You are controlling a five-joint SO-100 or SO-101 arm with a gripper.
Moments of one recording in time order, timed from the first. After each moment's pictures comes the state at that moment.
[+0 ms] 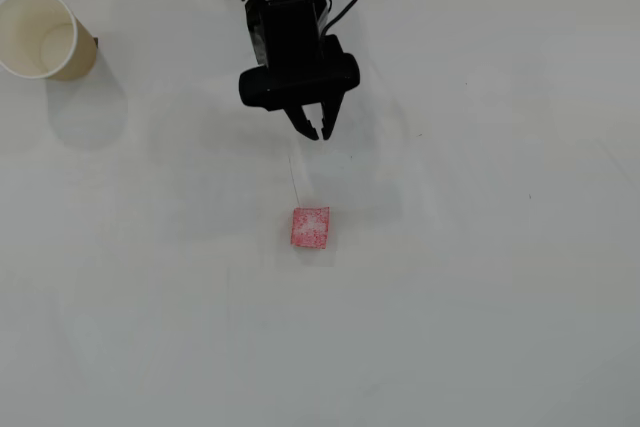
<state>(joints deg) -7.7 138.8 160.6 22.2 82.6</state>
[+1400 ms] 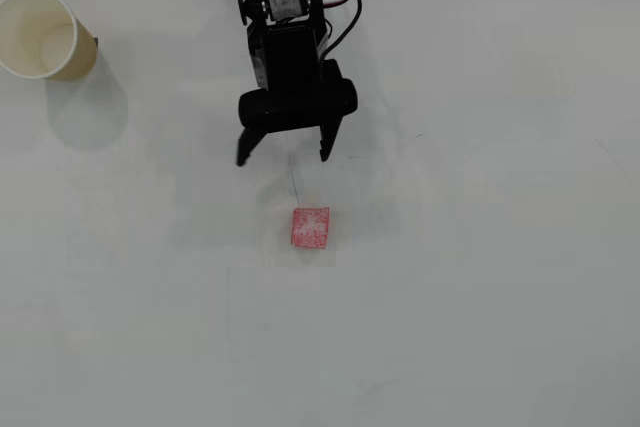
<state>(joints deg) -6.6 123.1 157.2 7.6 82.6</state>
